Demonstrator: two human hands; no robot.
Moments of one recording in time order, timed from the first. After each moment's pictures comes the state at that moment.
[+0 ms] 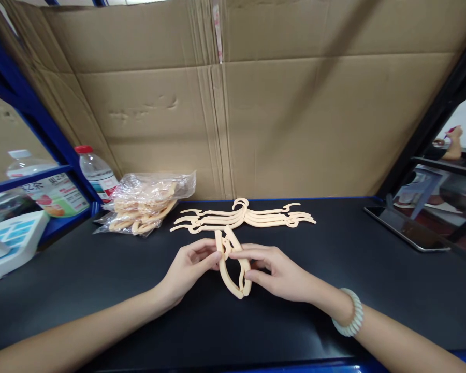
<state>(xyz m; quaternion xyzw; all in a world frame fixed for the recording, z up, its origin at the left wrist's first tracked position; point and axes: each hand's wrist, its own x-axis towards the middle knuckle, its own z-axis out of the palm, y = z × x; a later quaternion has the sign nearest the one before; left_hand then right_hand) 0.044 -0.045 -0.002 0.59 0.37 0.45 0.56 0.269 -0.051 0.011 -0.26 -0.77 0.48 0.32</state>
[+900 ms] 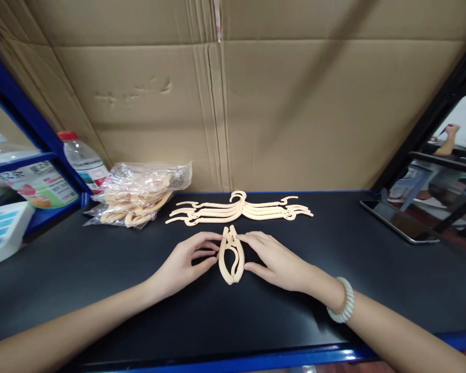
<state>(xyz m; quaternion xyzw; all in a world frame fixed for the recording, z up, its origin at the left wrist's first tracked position) 0.031 -0.041 -0.007 0.74 0.40 0.36 0.40 0.278 -0.042 0.000 -0.32 -0.91 0.19 0.21</state>
